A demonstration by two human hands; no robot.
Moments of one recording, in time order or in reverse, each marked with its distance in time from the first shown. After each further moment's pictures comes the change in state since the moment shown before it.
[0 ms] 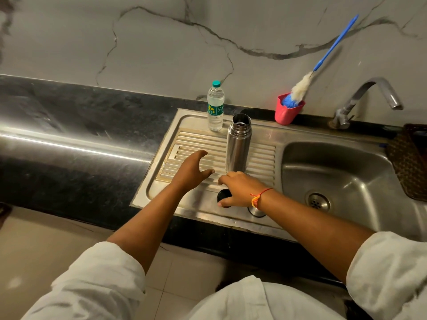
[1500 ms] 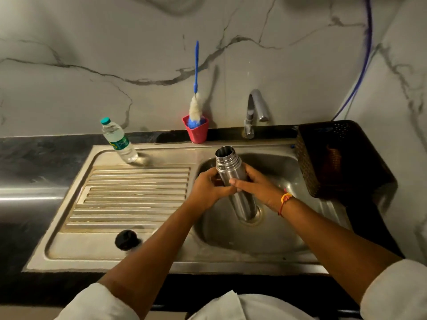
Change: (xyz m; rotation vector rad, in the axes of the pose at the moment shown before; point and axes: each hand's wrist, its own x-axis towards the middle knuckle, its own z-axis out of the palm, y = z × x) left_hand 0.044 0.286 0.176 -0.512 -0.199 0.112; right_hand -0.172 0.275 -0.042 1.290 0.378 0.136
